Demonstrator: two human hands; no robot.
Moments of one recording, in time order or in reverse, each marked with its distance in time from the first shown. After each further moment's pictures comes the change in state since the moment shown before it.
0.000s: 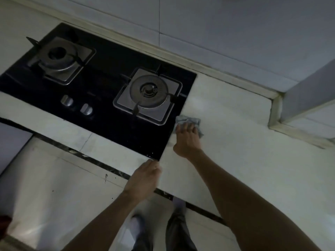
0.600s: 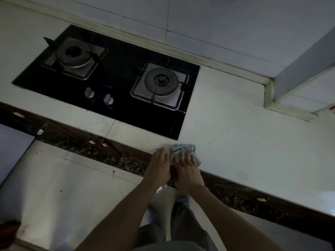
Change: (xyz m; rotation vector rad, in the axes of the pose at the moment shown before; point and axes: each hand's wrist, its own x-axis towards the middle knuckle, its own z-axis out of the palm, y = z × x) left_hand -0.068 0.003 -0.016 -0.026 -0.168 -0.215; right_hand -0.174 -0.107 0.090 0.061 -0.020 -0.054
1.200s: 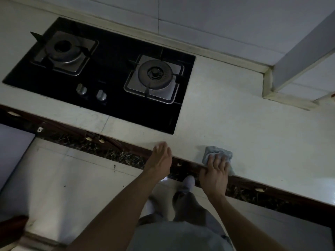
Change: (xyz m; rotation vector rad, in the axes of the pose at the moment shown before) left_hand 0.017 0.012 0.005 0.290 -0.164 0.112; right_hand -0.046 0.072 0.027 0.174 0.229 0.516
